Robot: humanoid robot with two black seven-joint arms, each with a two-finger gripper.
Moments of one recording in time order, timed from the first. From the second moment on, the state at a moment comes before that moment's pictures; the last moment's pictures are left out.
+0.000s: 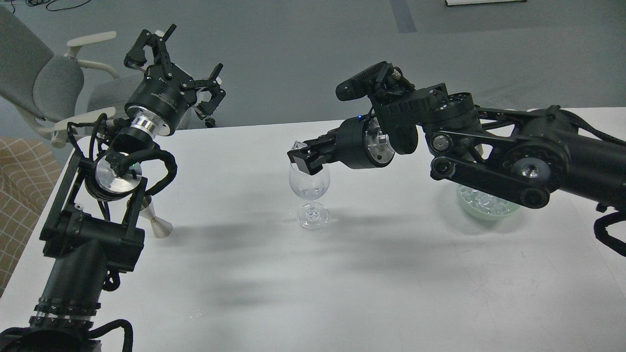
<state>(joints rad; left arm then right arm) -0.52 0.11 -1.49 -1.24 0.40 -0.10 0.18 1.21 -0.29 0.28 1.33 -1.49 0.49 -0.10</state>
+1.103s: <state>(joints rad) -0.52 0.12 -1.49 -1.24 0.40 -0.10 0.18 1.23 -0.27 0.30 1.32 -1.49 0.49 -0.11</state>
